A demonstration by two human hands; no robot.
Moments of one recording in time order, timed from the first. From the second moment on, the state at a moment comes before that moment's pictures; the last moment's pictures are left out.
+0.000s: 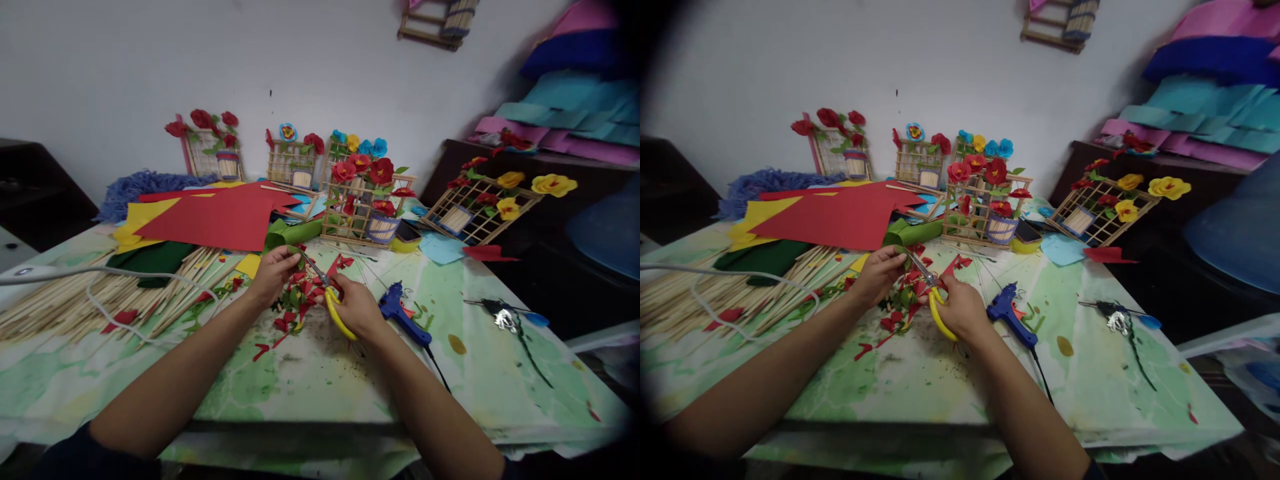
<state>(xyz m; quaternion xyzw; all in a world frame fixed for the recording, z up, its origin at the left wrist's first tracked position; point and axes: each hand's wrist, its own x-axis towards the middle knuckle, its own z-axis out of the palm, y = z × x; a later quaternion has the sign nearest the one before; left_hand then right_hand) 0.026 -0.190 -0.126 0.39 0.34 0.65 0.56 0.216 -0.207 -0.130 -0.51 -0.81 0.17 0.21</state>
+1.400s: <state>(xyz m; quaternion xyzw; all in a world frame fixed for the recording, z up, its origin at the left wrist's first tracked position) 0.014 -0.181 -0.131 0.45 0.36 0.63 0.52 0.215 -0.209 -0.127 -0.51 -0.82 0.17 0.20</state>
